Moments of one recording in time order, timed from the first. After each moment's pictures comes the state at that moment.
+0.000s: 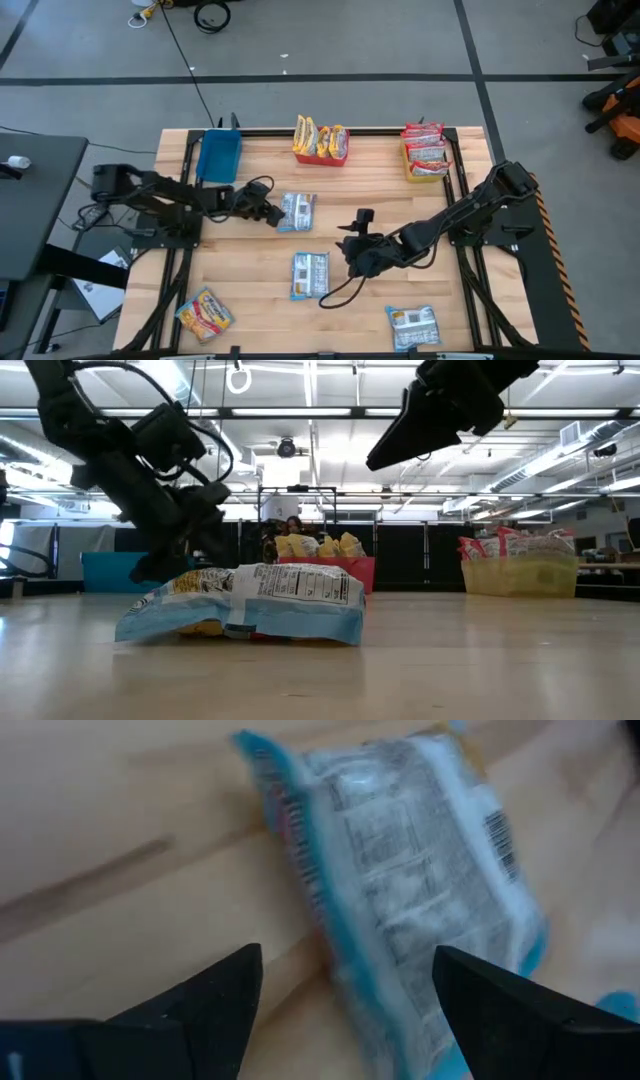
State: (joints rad) left arm 0.15 1.42 0.35 0.30 -0.08 -0.94; right arm 0.44 1.64 1.03 -0.22 0.77 0.08
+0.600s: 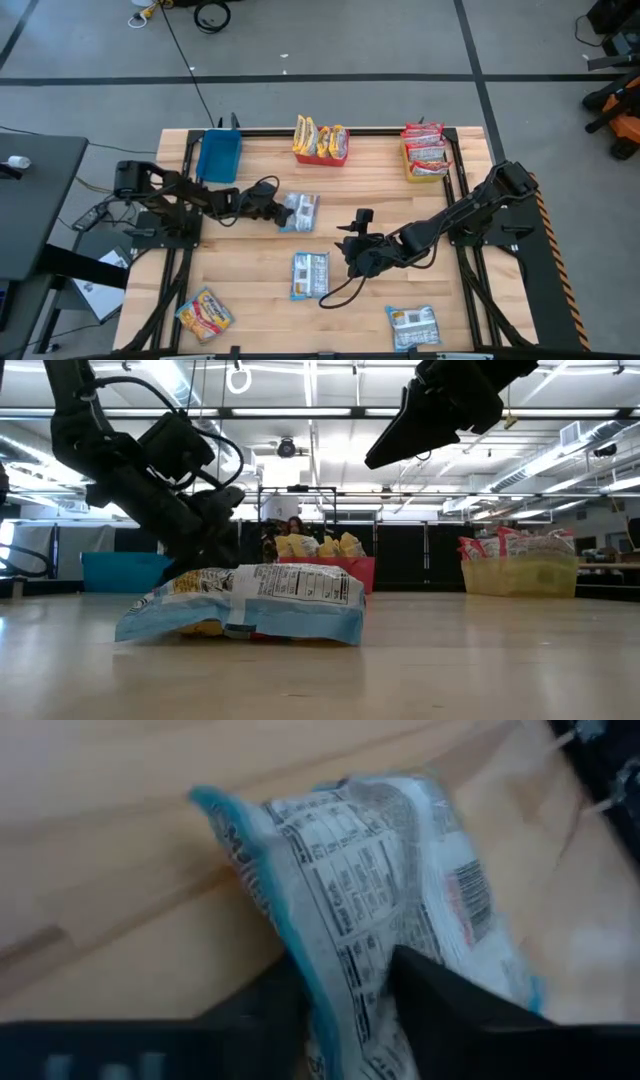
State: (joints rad) left arm 0.13 1.60 0.36 0.58 -0.11 -0.87; right arm 0.44 1.64 1.03 -0.21 0.77 0.07
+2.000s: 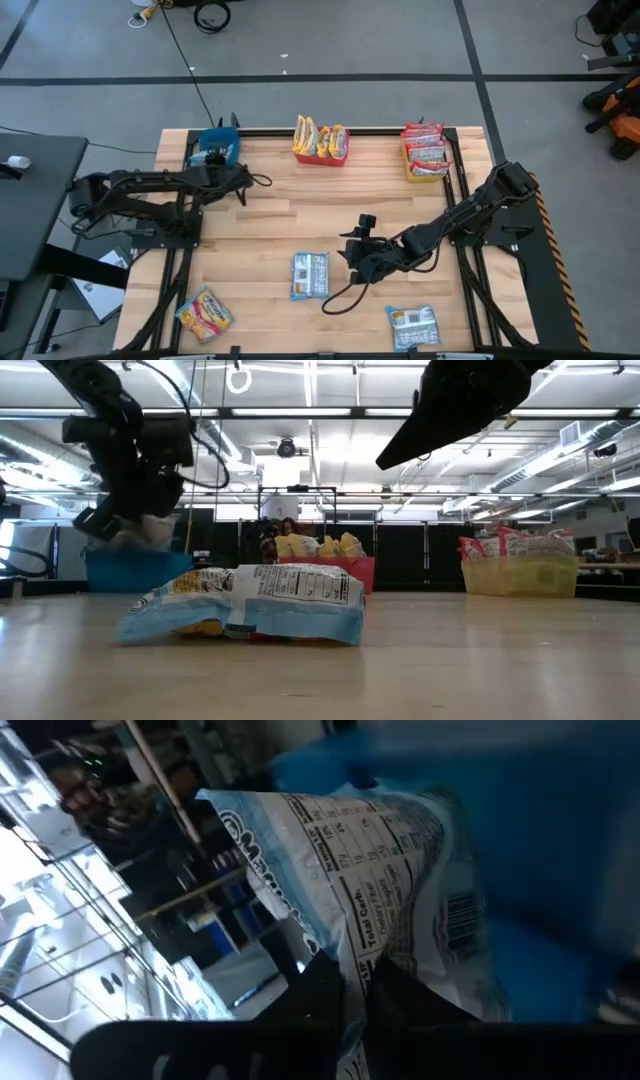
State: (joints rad) left arm 0.37 1.17 0.55 -0.67 -1.13 0.67; right arm 0.47 1.64 1.03 -0.25 0.70 0.23
